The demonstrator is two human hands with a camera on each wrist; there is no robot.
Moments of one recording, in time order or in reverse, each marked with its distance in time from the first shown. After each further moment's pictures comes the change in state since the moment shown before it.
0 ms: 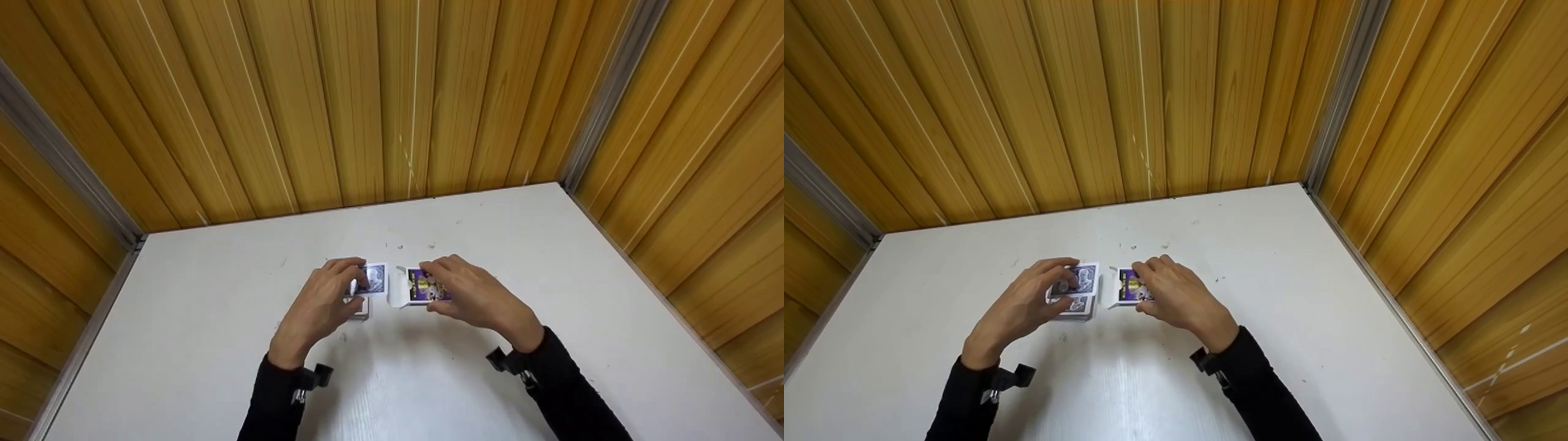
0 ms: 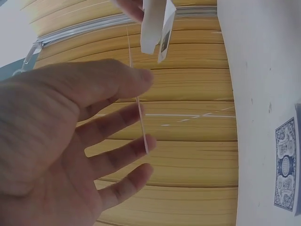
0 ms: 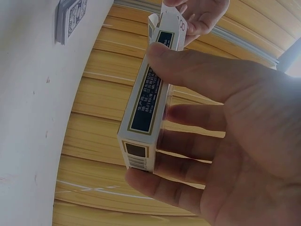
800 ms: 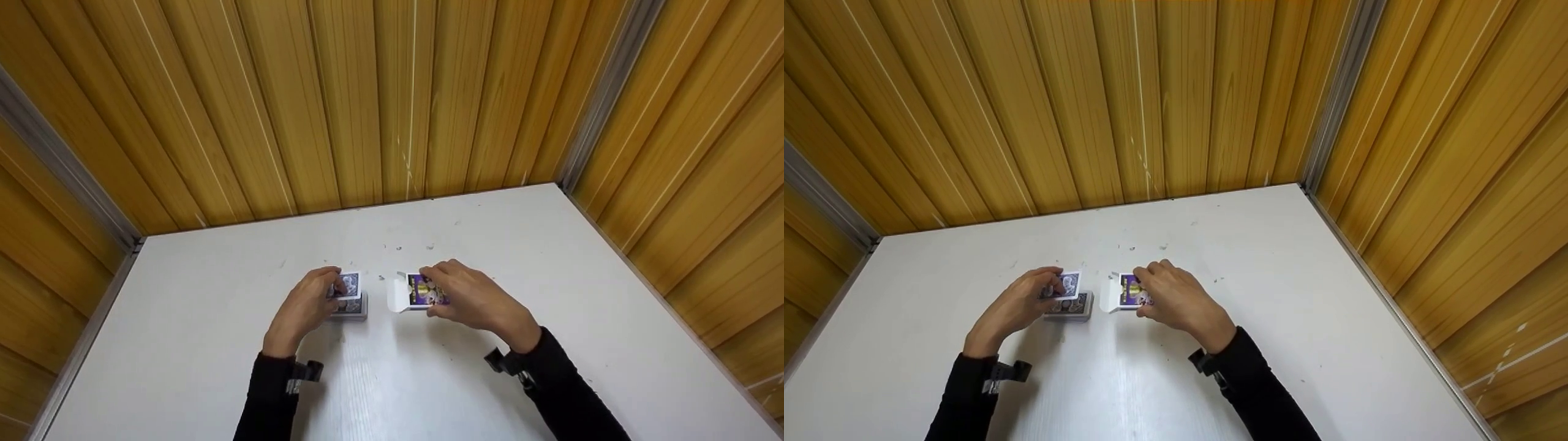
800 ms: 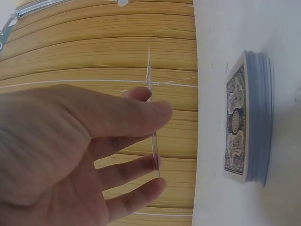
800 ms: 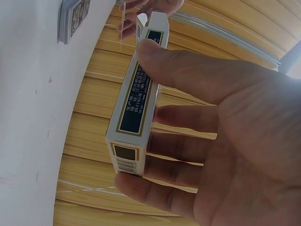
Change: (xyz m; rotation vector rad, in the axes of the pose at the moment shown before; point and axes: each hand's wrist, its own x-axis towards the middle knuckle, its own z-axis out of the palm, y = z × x) left_hand -0.006 -0.046 0.019 -0.099 -0.103 -0.284; right_hand 0.000 0.000 0.004 -0.004 -0.050 0.027
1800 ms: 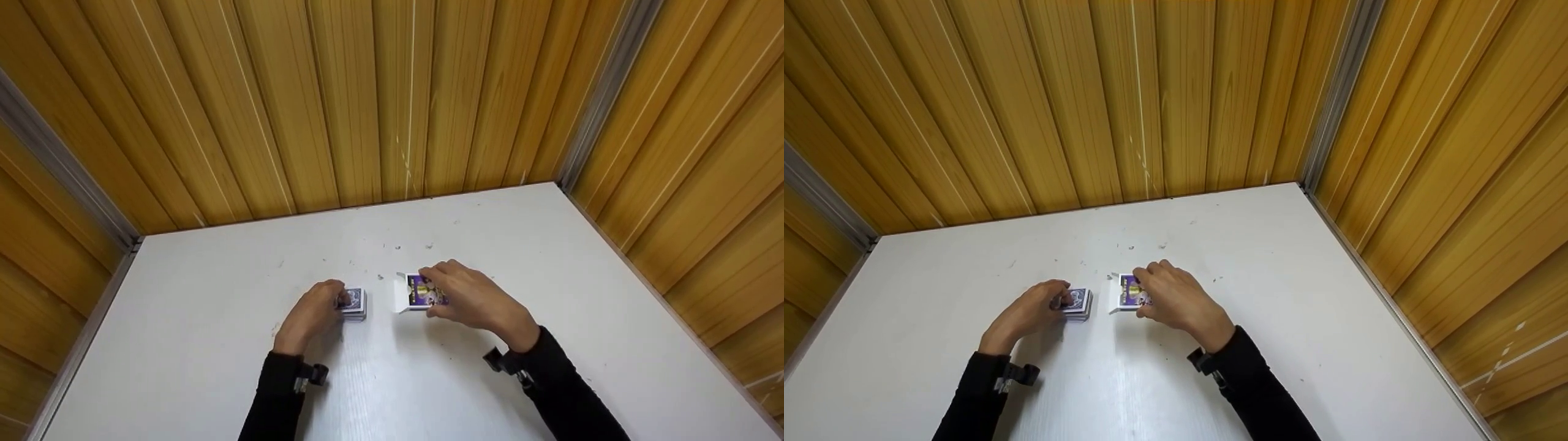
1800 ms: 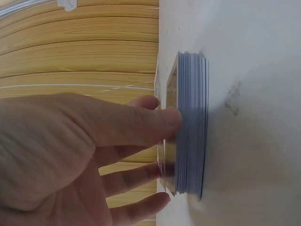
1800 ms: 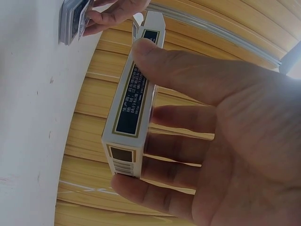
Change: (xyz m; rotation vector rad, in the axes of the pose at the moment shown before) left_hand 0.009 -0.018 0.029 -0.013 -0.147 -0.073; right_hand 0.000 0.000 0.000 0.017 -0.036 0.030
